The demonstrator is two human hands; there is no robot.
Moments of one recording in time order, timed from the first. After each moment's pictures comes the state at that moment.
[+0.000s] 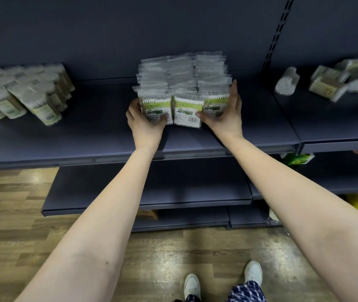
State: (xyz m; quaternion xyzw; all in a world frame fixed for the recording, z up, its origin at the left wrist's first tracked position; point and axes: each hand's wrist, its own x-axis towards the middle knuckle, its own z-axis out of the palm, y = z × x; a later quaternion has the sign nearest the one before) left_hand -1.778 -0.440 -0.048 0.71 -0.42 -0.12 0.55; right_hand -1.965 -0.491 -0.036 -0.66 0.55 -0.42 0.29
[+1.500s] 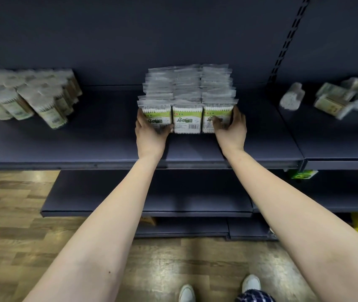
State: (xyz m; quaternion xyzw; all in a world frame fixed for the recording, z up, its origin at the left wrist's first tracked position) left_hand -1.781 -0.443 -0.045 0.76 -0.41 -0.14 0.48; right_hand -1.959 -0.498 -0.038 -0.60 0.60 -0.45 0.26
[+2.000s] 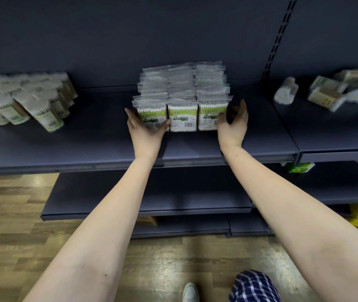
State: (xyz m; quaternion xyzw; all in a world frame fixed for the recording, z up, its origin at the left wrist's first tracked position) left_hand -1.785 -0.434 -0.039 0.74 -0.39 -0.16 0.53; right_hand -1.960 -0.498 -0.040 -0.48 0.58 -0.56 0.35
